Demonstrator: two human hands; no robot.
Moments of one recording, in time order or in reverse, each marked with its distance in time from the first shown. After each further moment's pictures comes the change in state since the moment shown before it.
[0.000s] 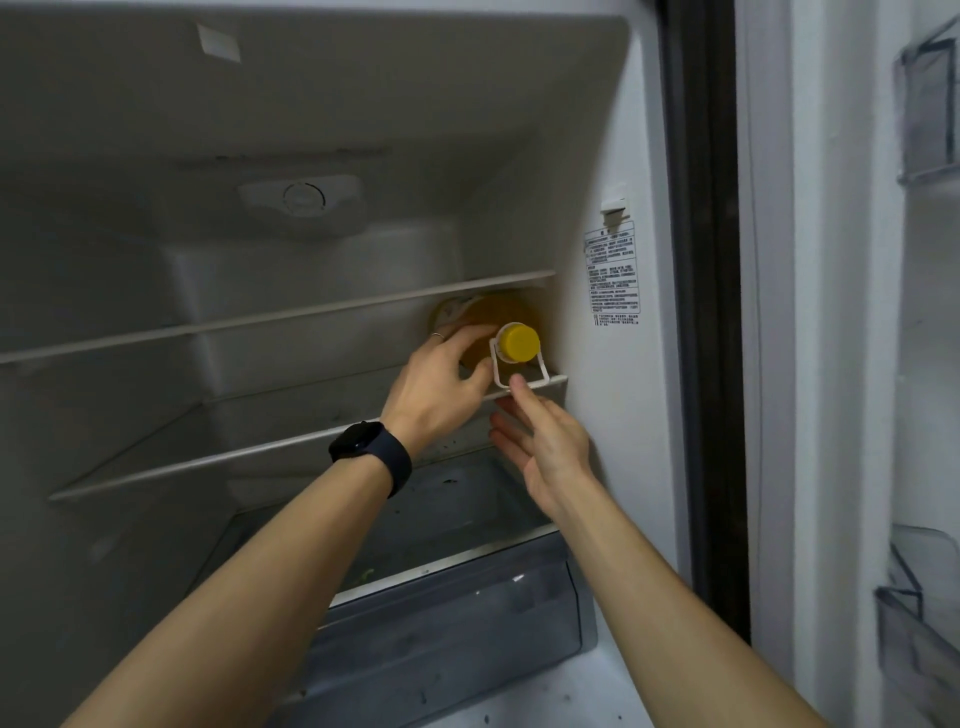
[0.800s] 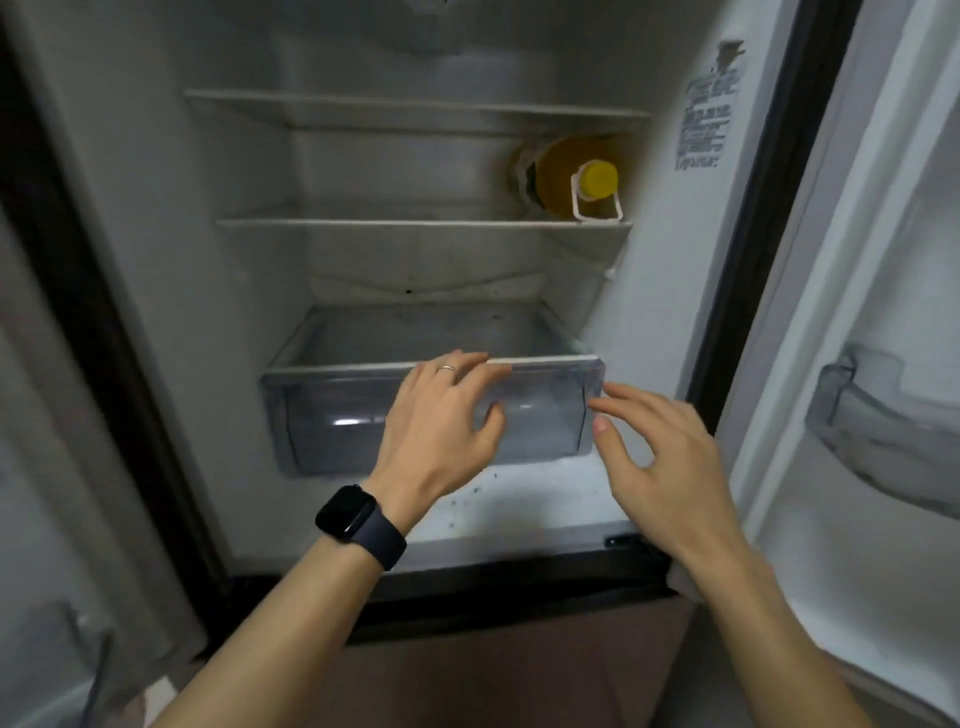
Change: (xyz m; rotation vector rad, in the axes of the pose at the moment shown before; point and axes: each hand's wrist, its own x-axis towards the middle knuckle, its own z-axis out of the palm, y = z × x) left_hand -0.265 0.052 -0.010 0.234 -0.029 -0.194; right_hand -0.212 0.001 -0.118 -1.494 -0.183 -0.729
